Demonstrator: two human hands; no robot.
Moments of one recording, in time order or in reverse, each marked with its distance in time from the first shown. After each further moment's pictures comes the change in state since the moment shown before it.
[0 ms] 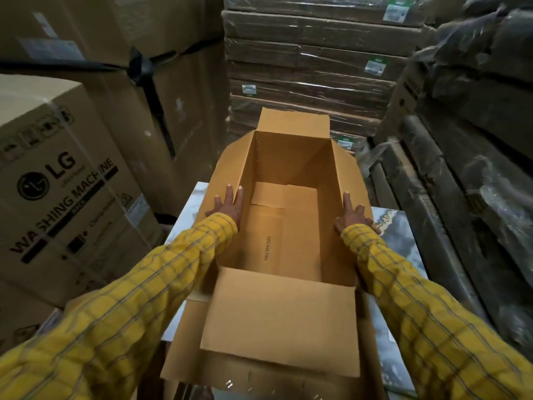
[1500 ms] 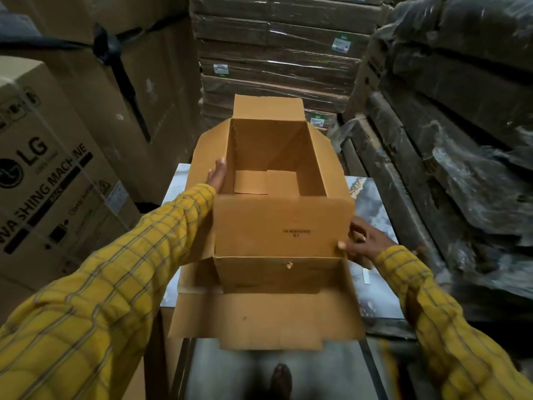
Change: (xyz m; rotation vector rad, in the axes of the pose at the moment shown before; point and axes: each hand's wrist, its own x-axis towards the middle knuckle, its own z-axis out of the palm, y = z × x) left_hand -0.019 -0.011 -0.002 -1.001 -0.043 -0.095; right_hand -0.153 0.140 0.012 0.674 -0.224 -0.404
